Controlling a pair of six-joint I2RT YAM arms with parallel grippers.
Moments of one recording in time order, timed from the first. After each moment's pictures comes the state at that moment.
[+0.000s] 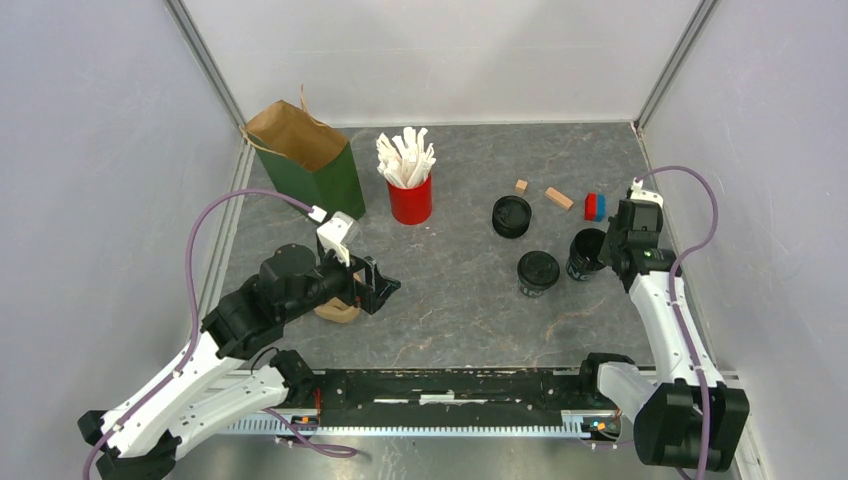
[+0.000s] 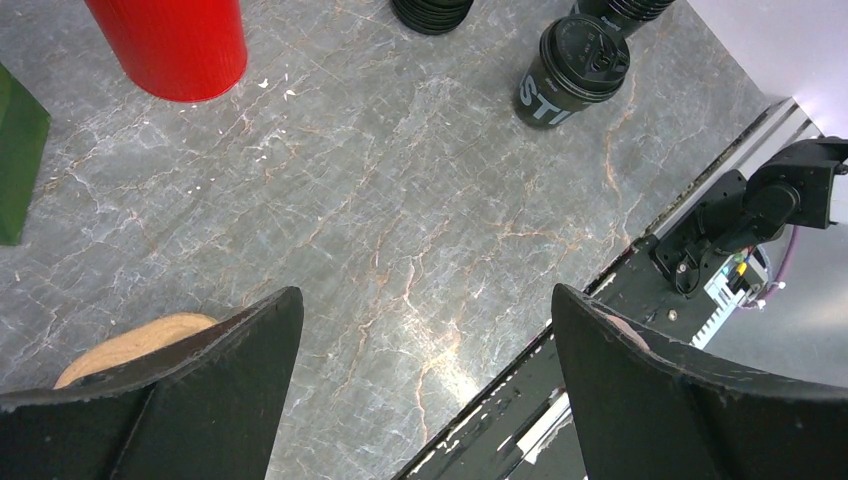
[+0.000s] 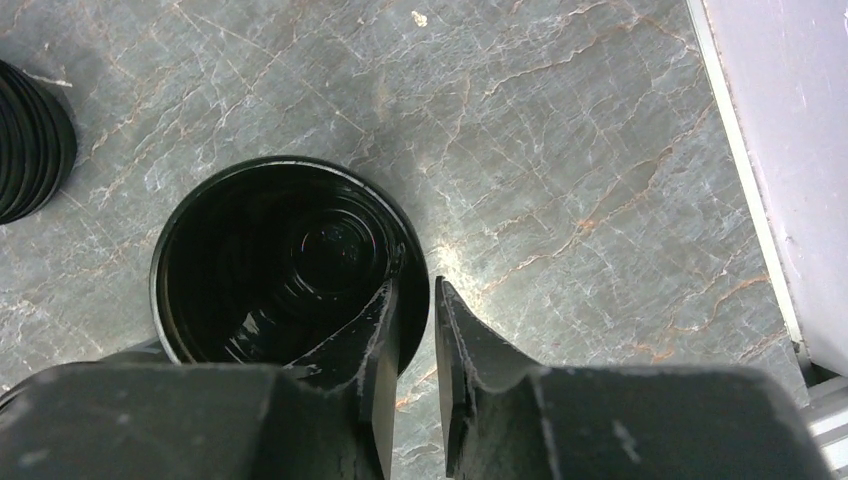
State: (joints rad) left arm -0.82 0.63 0.85 -0.60 -0.03 -0.32; right arm -0.09 1.01 0.75 -0.56 0.26 0.20
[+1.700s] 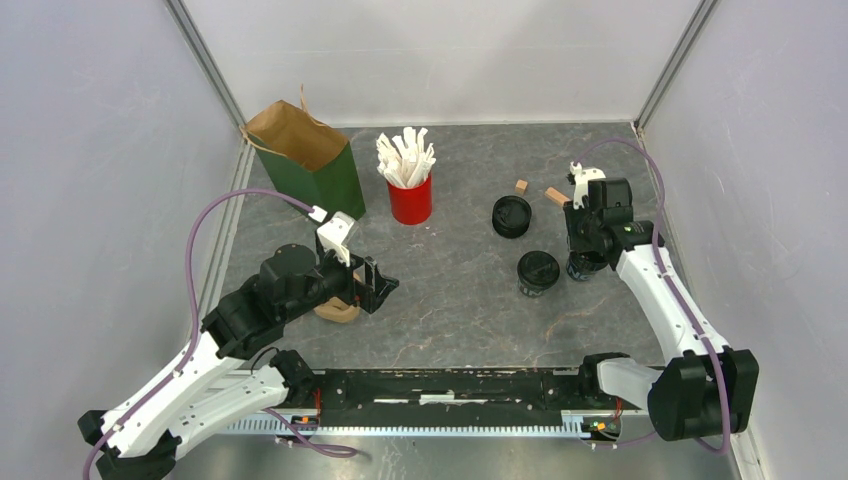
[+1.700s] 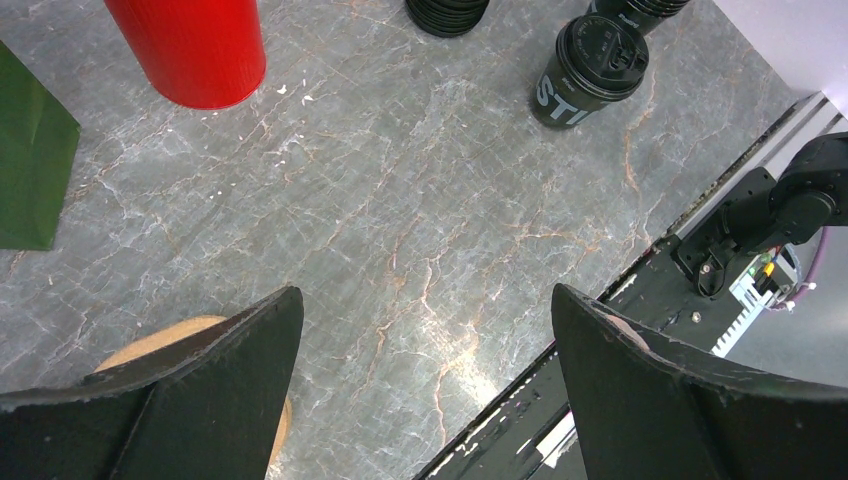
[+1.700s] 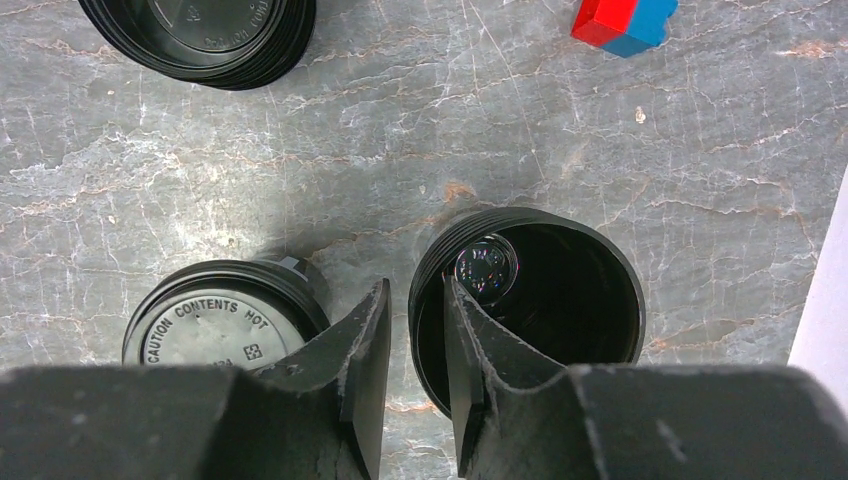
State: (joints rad) left arm -0.82 0.63 0.85 -0.60 -0.05 -0.28; right arm 0.10 1.16 0.92 -0.62 0.05 -0.06
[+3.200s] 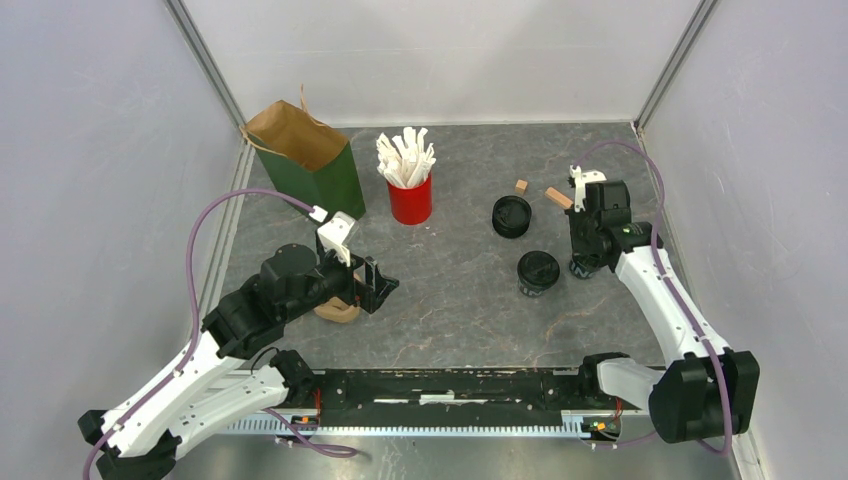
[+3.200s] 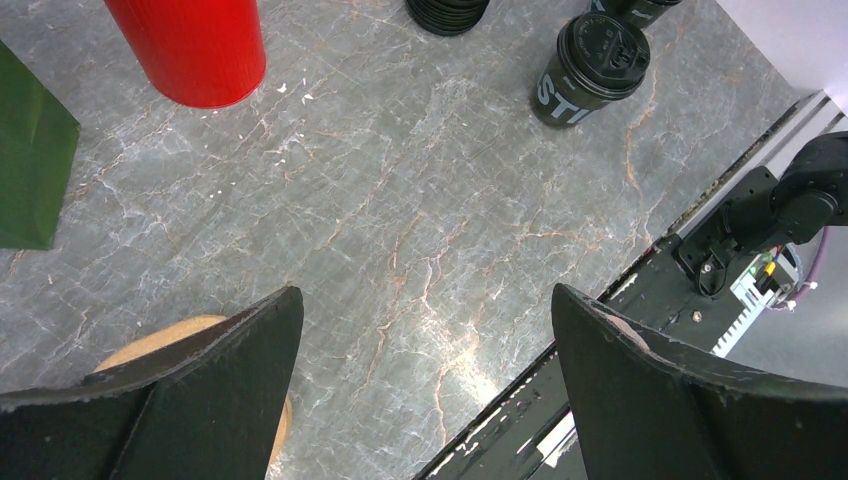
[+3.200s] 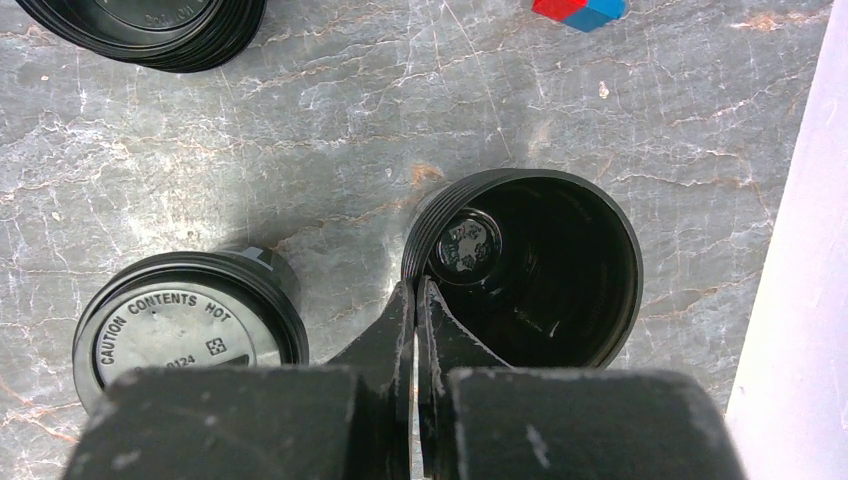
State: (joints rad) left arm -0.82 0.64 0.85 -0.60 -0.05 -0.28; right arm 0.12 1.15 0.91 -0.64 0.13 -0.06
